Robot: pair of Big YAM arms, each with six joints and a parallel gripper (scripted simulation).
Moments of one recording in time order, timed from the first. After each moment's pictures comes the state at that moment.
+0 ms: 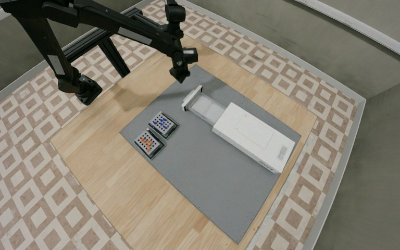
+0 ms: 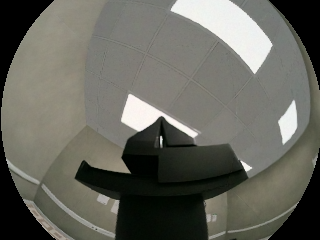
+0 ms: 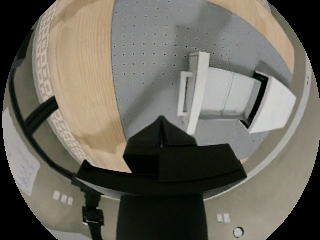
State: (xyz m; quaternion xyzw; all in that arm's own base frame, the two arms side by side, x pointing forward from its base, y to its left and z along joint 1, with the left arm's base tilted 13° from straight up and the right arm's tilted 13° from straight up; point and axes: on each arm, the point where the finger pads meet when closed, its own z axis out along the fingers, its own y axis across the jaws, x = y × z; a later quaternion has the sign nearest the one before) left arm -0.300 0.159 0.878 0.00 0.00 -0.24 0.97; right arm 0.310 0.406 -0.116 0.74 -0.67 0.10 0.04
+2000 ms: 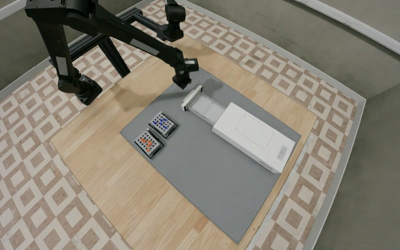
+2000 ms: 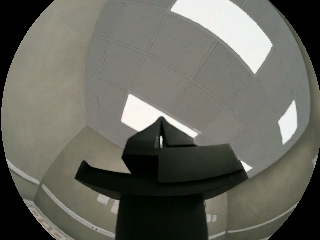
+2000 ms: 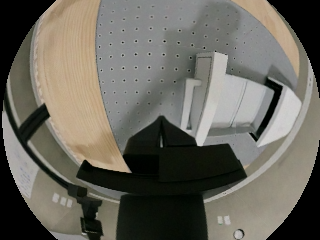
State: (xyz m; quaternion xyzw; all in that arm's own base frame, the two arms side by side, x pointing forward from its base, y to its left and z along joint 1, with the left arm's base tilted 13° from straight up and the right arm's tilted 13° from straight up) left arm -0.300 0.159 0.878 0.00 0.00 -0.24 0.97; right arm 0.320 0.398 -0.176 0.74 -0.67 0.10 0.03
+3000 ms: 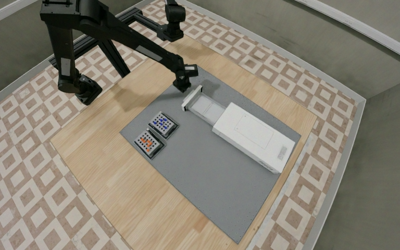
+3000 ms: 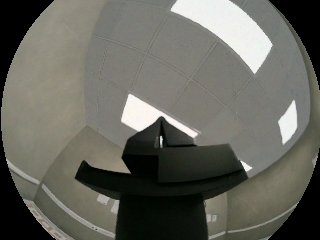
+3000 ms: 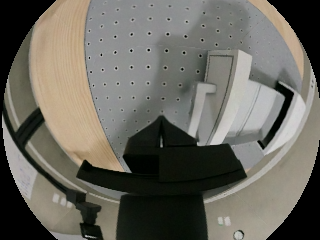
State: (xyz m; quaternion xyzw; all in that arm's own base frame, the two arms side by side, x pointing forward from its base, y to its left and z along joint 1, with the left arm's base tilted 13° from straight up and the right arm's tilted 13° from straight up) left arm -0.300 0.159 0.878 0.00 0.00 -0.24 0.97; right arm 0.321 0.388 -0.213 0.74 -0.67 0.10 0.04
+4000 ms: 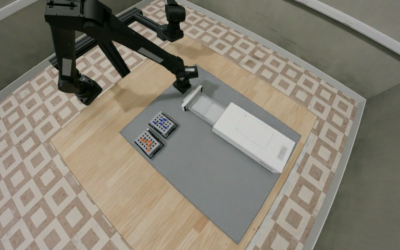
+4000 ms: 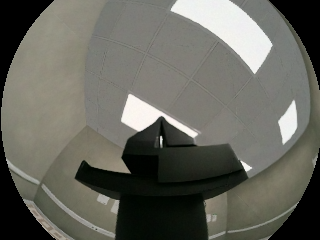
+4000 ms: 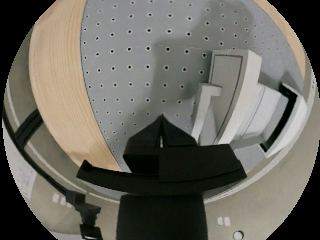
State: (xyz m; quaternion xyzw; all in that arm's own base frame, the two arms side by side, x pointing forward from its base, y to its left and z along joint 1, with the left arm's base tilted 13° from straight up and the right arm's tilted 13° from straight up) left arm -0.300 0.159 0.878 0.00 0.00 -0.24 0.97; right arm 0.322 0.384 -0.223 0.74 -0.67 0.10 0.04
